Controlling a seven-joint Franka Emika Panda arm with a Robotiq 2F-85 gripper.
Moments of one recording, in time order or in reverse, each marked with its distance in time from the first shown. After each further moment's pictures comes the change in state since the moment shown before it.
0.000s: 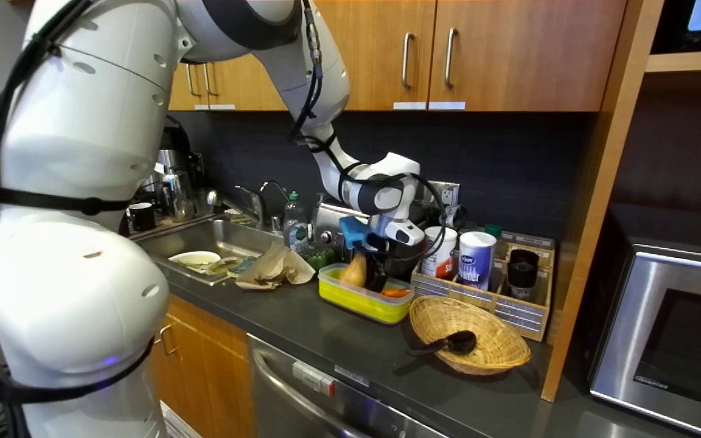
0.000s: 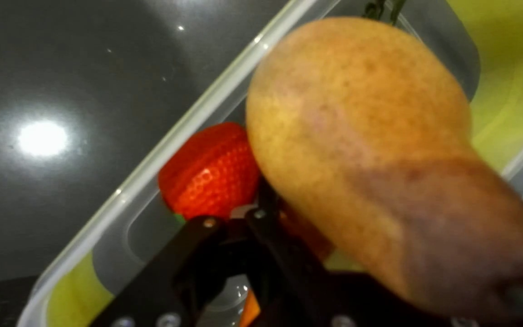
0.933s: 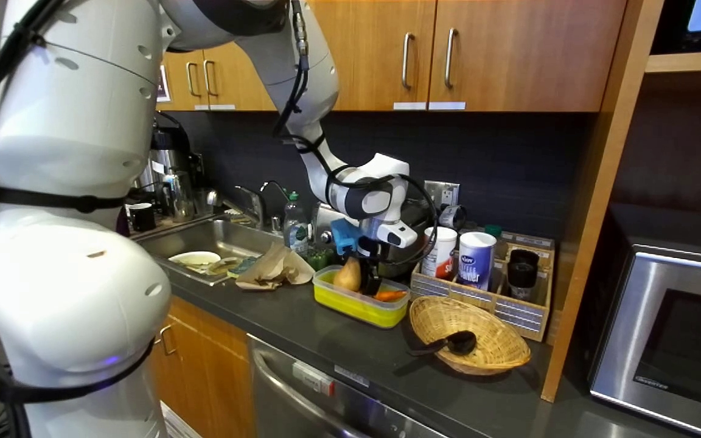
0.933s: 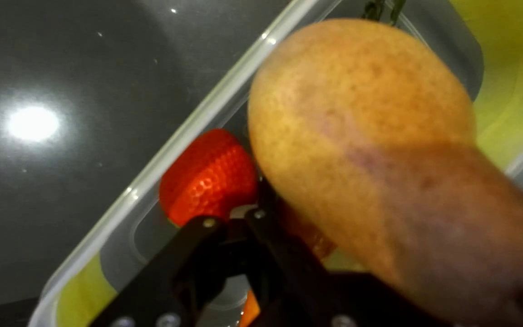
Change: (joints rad) arm 0.017 -0.065 0.000 -0.115 0.000 0.109 0.000
